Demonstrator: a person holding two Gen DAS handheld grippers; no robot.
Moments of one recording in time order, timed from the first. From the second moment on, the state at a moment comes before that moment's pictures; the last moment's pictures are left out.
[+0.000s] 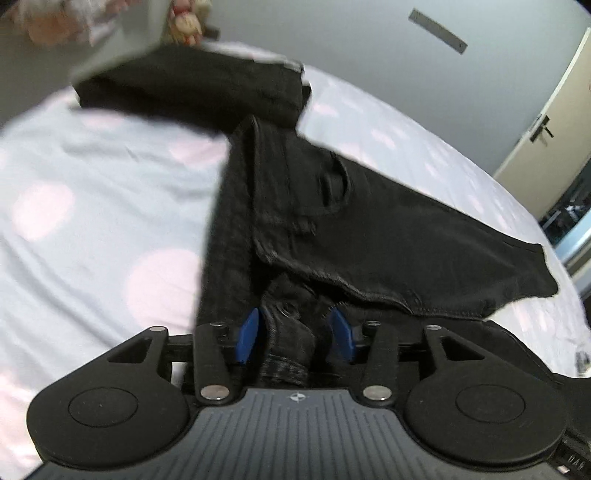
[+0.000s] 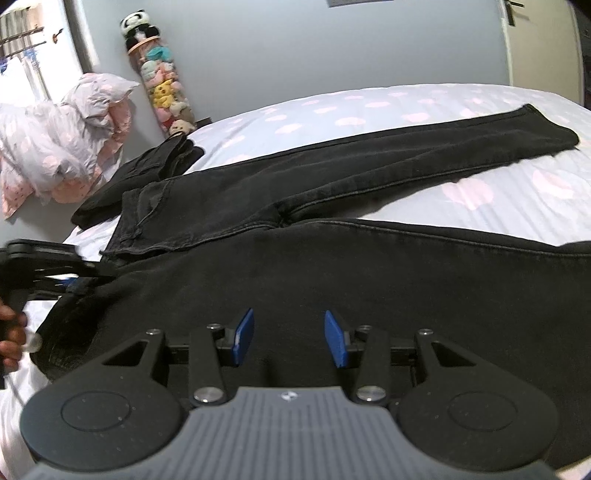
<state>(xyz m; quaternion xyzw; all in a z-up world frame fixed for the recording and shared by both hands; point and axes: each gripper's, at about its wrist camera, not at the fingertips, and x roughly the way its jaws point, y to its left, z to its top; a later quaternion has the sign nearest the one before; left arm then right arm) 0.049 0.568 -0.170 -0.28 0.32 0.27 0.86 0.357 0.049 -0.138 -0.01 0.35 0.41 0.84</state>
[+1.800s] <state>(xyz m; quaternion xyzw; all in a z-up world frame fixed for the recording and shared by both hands) 0.044 0.390 -0.222 0.28 0.56 0.09 0.77 0.469 -0.241 -0.141 -0.60 0.24 0.29 0.71</state>
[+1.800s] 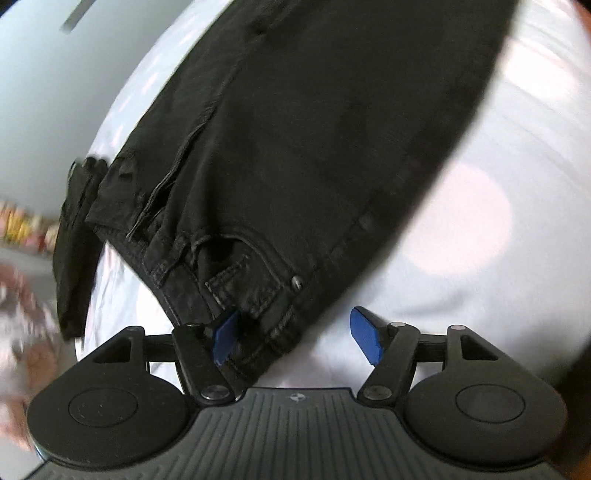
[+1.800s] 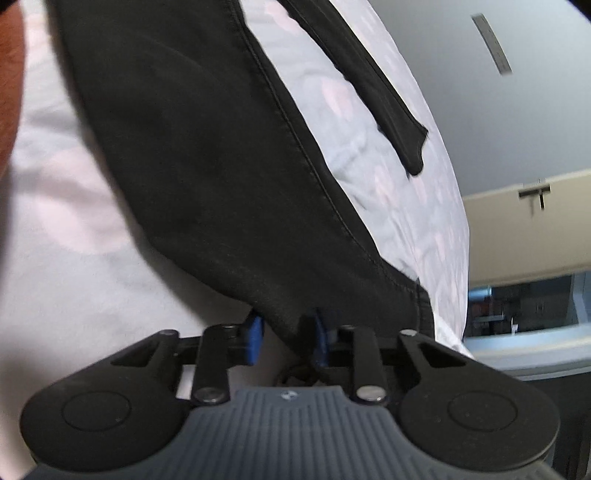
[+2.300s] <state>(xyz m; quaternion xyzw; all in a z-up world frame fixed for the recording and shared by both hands) 0.038 0.388 -0.181 0.25 0.47 0.16 0.83 0.484 -0.193 -0.072 -0.51 0.22 0.14 0.82</state>
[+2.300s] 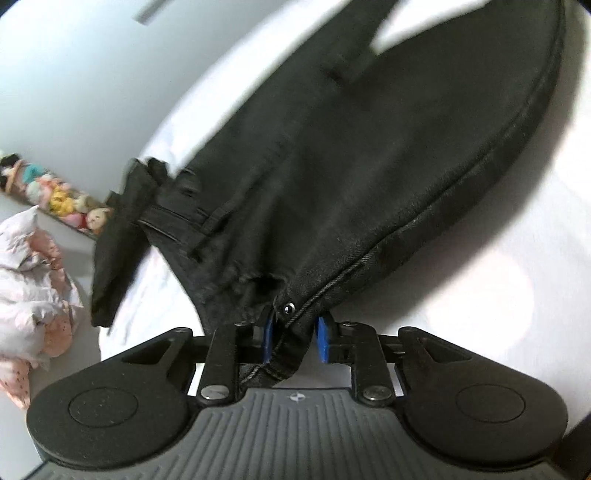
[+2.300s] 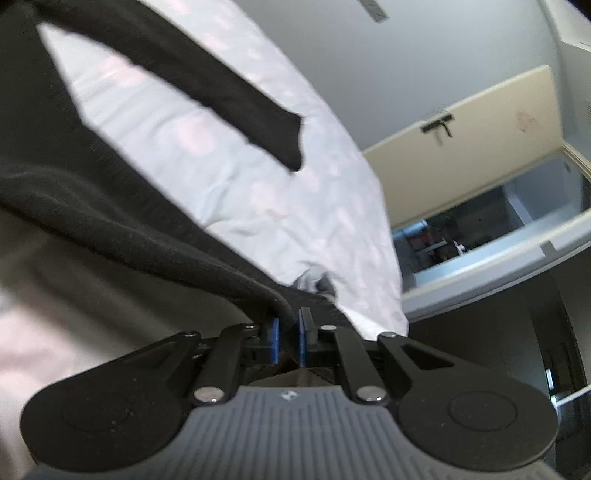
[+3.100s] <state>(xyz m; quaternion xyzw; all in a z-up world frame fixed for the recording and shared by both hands) 0.114 0.503 -0.062 0.08 0.43 0.16 0.88 0.610 -0.092 0.021 -0.44 0.13 0.15 0.88</state>
